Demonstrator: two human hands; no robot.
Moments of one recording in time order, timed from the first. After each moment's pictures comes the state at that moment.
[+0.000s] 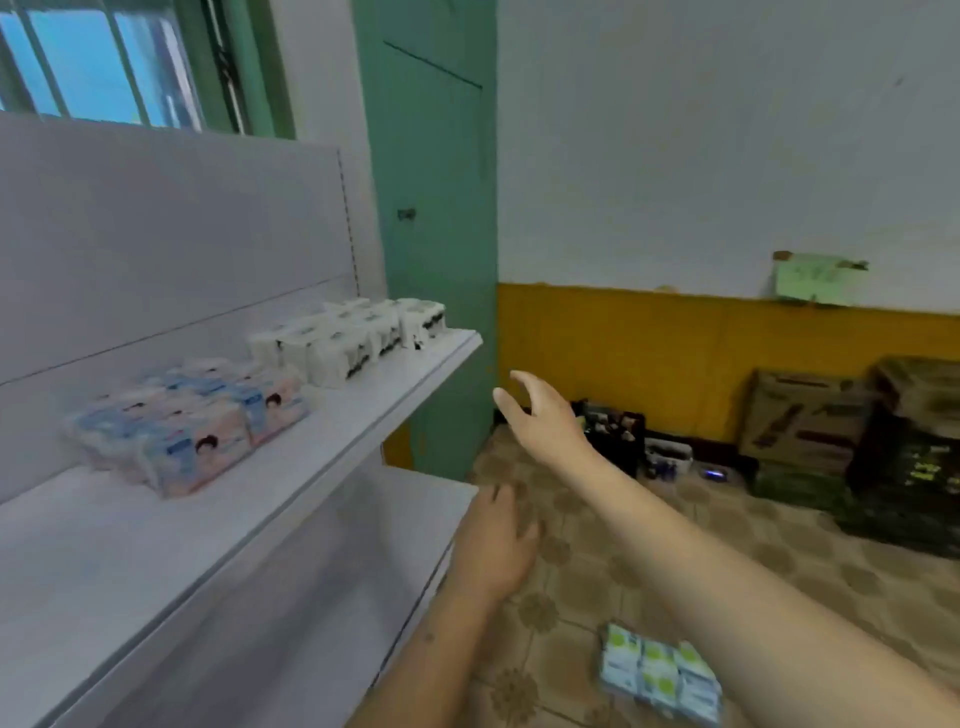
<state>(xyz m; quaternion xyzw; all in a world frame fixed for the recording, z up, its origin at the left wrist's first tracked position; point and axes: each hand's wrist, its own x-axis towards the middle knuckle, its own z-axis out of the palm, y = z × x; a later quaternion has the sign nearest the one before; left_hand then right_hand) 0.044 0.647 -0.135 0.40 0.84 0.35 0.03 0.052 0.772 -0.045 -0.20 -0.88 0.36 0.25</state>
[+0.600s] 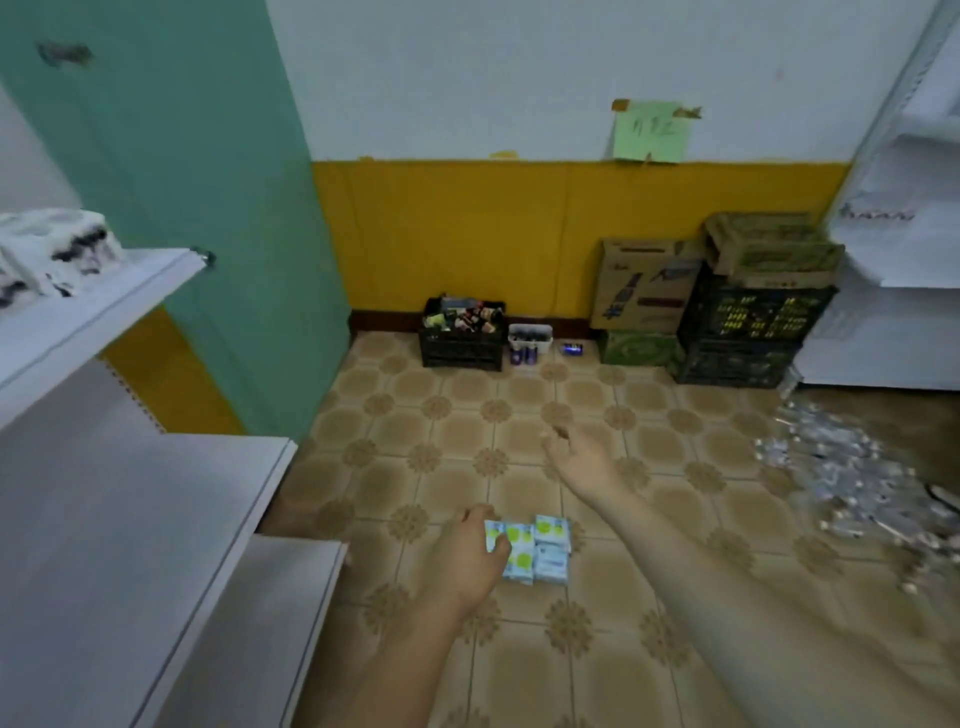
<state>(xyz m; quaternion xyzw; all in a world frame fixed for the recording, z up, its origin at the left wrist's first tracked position) 0.154 0.932 -0.288 0.43 0.84 0.24 0.25 0.248 1.109 -0.258 -0.47 -0.79 0.38 0.10</state>
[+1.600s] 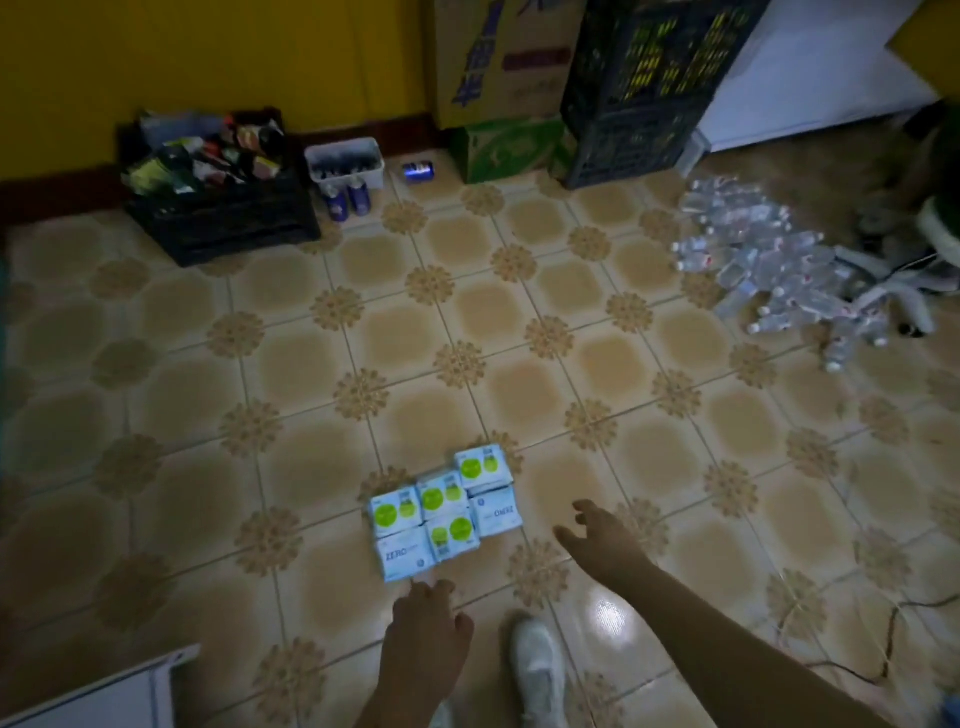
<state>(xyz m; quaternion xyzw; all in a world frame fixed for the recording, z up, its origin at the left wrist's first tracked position) 0.001 1.223 -0.691 0.54 0.73 -0.10 0.41 0.209 1.342 -0.683 -0.69 -0.57 0.43 -0.13</state>
